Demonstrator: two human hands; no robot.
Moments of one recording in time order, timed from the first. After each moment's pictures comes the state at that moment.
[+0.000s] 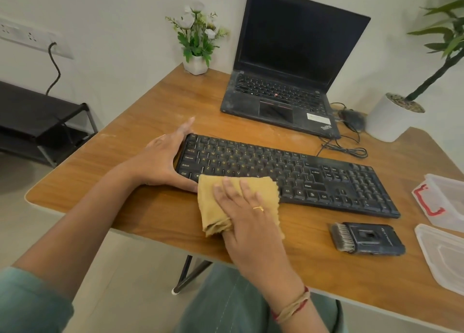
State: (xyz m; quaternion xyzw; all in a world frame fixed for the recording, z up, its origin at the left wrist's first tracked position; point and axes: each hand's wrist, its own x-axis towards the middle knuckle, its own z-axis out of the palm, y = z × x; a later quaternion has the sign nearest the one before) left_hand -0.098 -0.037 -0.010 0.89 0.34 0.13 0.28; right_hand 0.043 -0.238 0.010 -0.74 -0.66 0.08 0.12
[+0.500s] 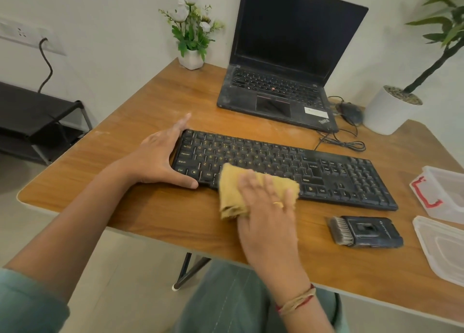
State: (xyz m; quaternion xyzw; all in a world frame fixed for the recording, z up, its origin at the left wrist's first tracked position) left_hand -0.098 -0.037 -0.012 0.89 0.35 0.13 0.26; right_hand 0.058 -0.243 0.009 -0.81 -0.58 0.04 0.10
